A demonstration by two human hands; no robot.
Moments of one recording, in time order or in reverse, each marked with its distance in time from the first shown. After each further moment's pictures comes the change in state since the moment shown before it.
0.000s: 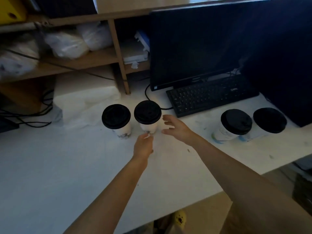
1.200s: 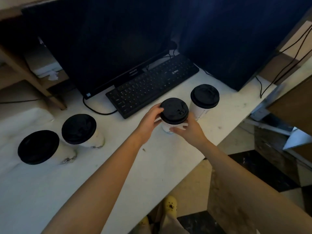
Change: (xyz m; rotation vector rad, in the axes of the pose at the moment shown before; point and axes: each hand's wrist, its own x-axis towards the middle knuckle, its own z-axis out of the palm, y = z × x) left_hand -0.013 0.049 0.179 0.158 -0.773 0.249; right_hand -0.111 0.081 -0.125 0.005 0.620 0.062
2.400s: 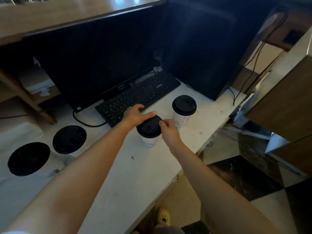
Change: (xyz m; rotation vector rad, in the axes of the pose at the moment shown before) left_hand 0.027 0.043 -0.007 0.869 0.207 -0.047; right_hand -0.015 -0.058 0.009 0.239 0.128 0.286
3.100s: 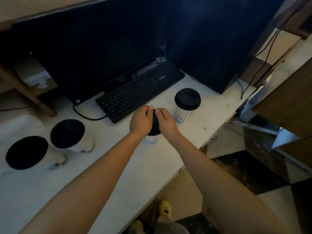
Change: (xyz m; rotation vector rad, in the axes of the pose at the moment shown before) left_hand -0.025 -0.002 0.046 -0.061 0.298 0.143; right_hand 0.027 0.007 0.010 0.047 -0.080 -0.163
